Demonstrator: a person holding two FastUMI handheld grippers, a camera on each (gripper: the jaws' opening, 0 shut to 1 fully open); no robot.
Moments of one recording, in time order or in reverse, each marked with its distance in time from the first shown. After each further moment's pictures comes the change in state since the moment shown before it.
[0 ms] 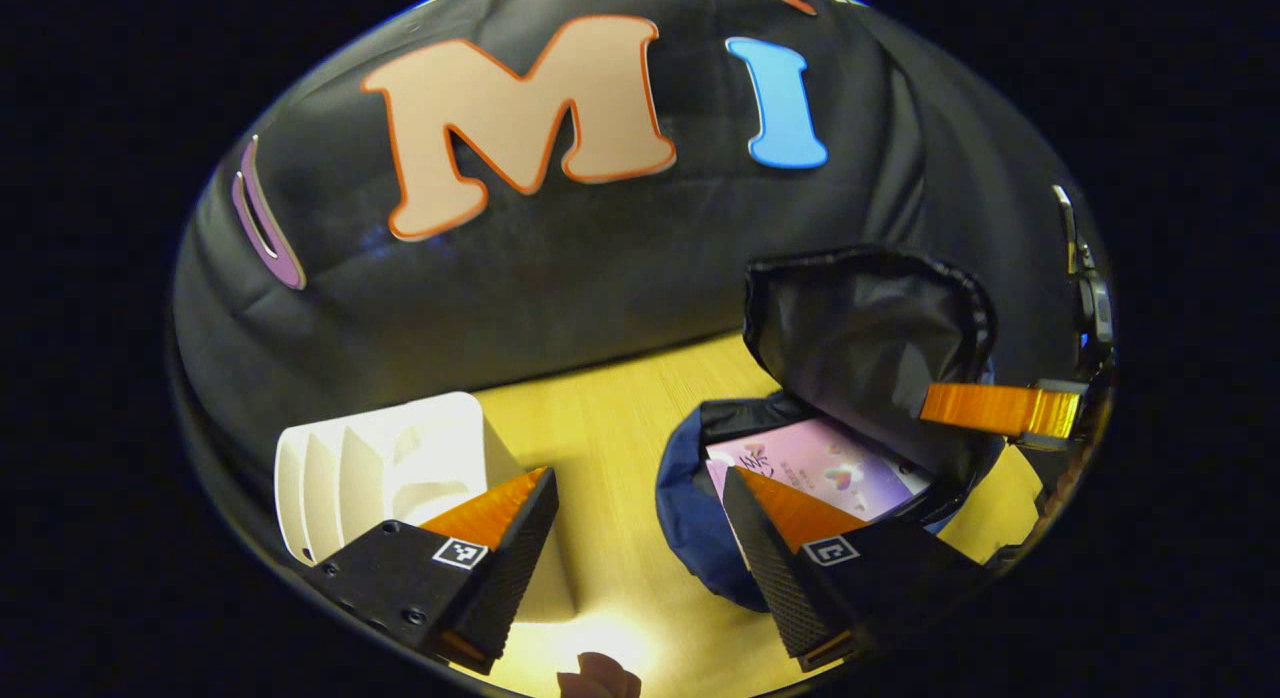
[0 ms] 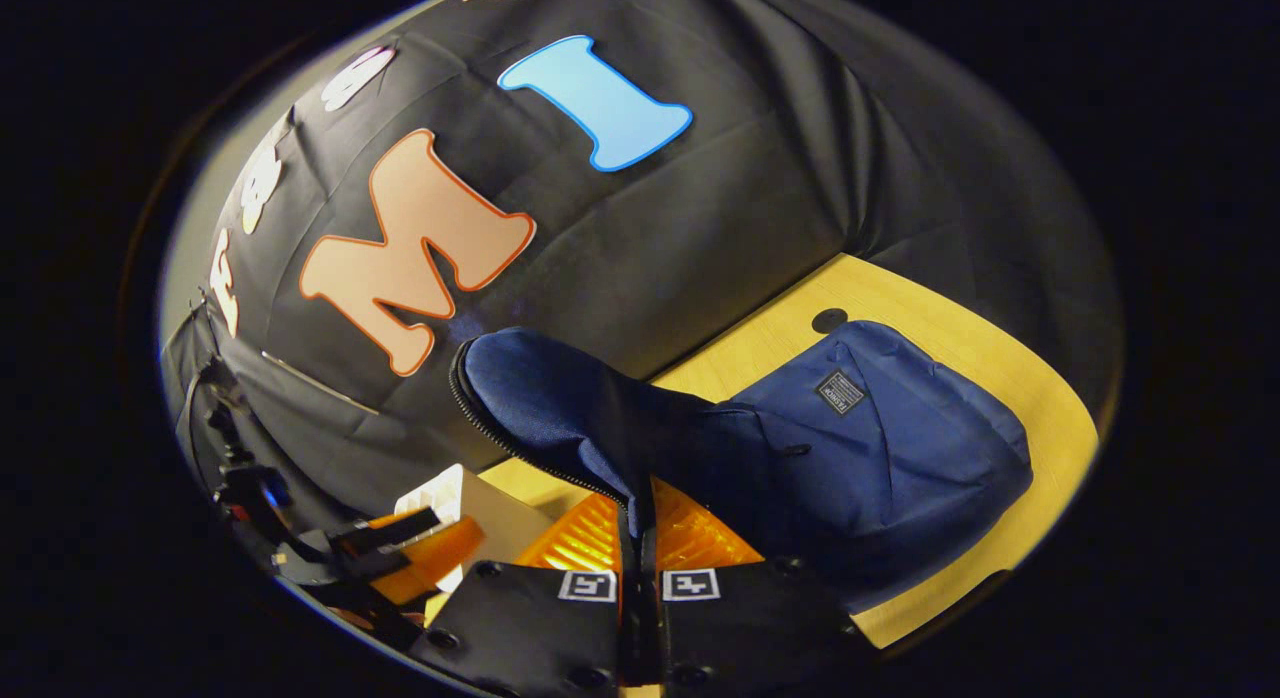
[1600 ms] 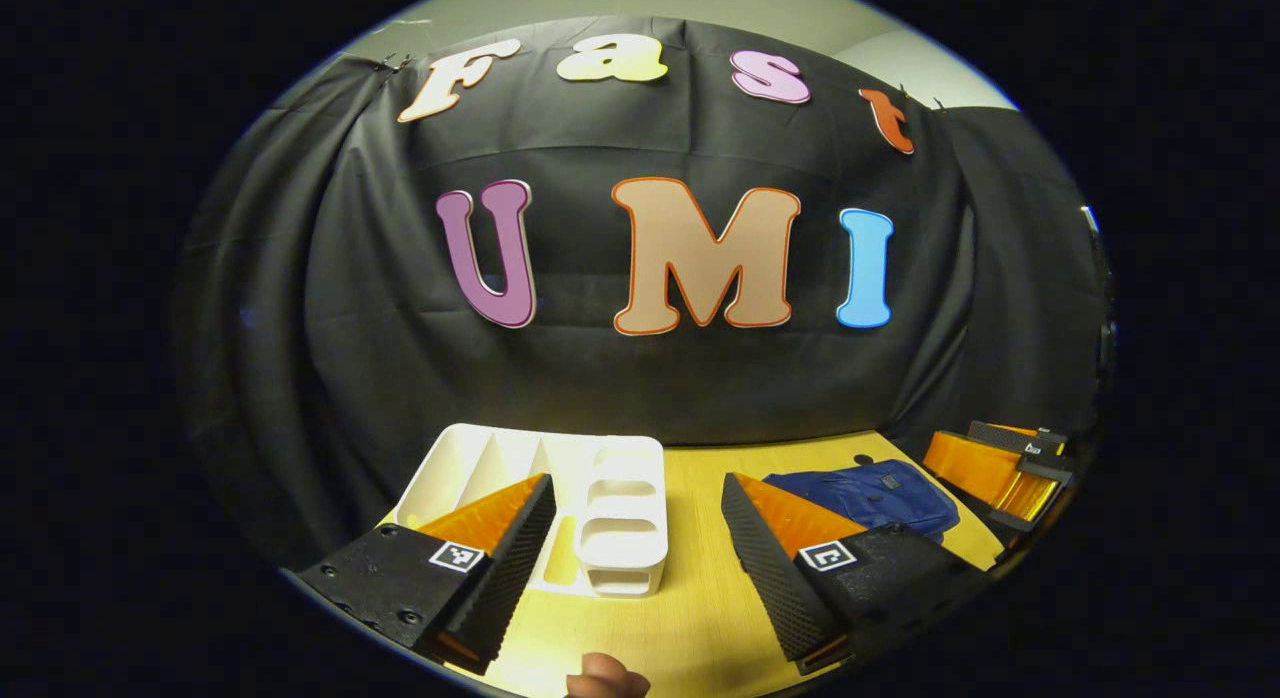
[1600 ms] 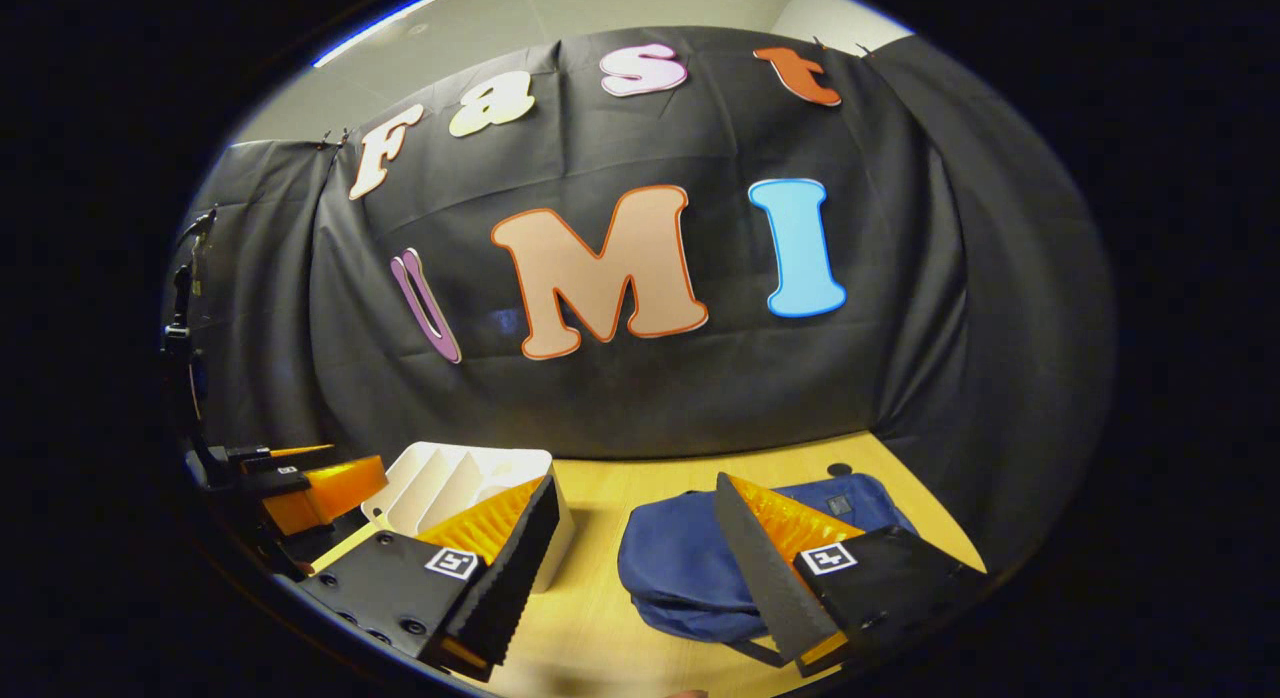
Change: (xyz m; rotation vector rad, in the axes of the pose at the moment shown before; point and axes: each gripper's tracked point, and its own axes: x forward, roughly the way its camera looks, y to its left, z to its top) left arm -0.155 0.119 0.037 -0.242 -0.291 0.190; right arm -0.156 0.164 0.003 -0.512 -0.288 0.034
